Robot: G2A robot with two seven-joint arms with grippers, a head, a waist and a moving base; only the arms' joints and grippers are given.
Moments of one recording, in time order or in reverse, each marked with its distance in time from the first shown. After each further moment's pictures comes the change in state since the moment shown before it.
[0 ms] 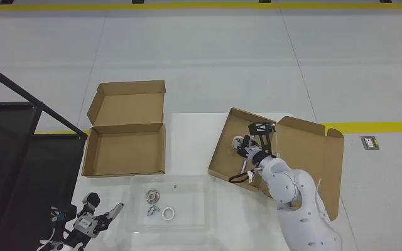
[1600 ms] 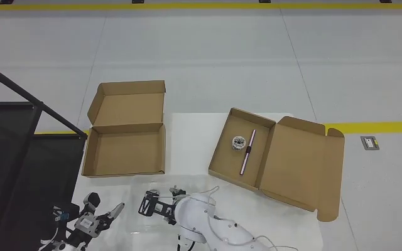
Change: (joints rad) left arm -0.002 -0.002 0.013 -0.003 0.037 0.035 0.006; right arm 0.241 -0.126 -0.780 0.275 -0.312 -0.210 0.375
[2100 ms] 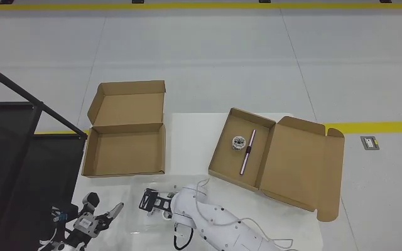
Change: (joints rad) left arm 0.004 0.000 -0.006 -0.001 -0.004 -0.001 0.009; right arm 0.139 -0.091 -0.053 0.309 0.128 -0.015 -0.043
